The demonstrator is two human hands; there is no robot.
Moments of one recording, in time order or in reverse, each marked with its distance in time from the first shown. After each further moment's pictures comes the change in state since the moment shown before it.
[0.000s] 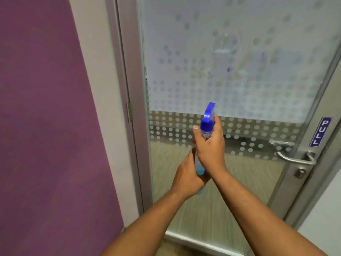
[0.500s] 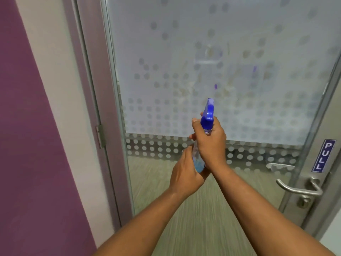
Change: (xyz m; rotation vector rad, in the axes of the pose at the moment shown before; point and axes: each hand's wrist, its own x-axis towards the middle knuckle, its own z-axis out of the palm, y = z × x) left_hand 0.149 -0.019 0.043 0.018 0.014 0.122; right_hand 0.139 0.043 0.001 0.036 0.111 -0.058
